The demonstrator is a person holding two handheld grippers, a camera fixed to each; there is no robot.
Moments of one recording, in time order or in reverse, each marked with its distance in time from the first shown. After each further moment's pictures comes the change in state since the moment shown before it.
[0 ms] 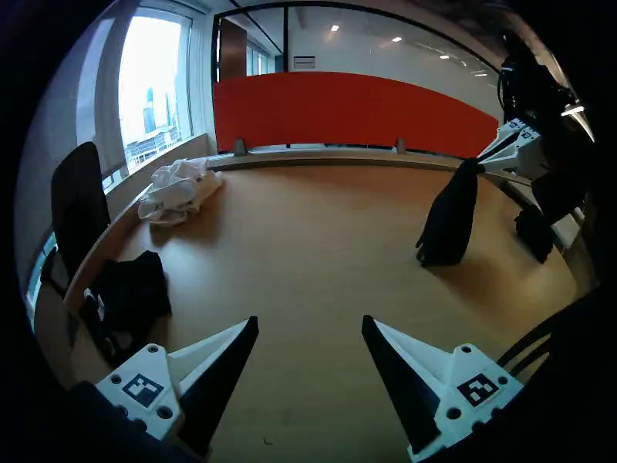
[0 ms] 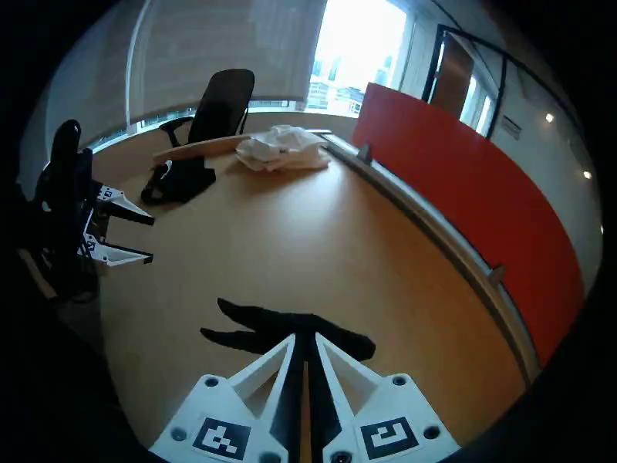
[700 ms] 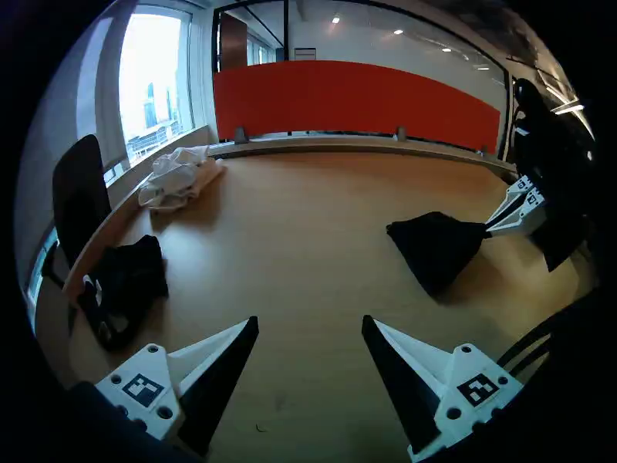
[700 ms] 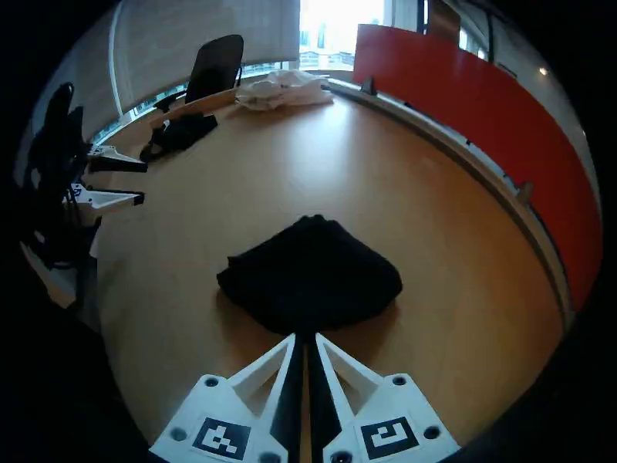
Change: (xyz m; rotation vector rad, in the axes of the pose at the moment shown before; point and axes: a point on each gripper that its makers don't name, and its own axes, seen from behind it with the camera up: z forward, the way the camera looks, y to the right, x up) left arm -0.026 0.003 -0.001 0.012 -0.040 0.003; right arm -0.126 -0.048 0.037 0.070 -0.160 0.135
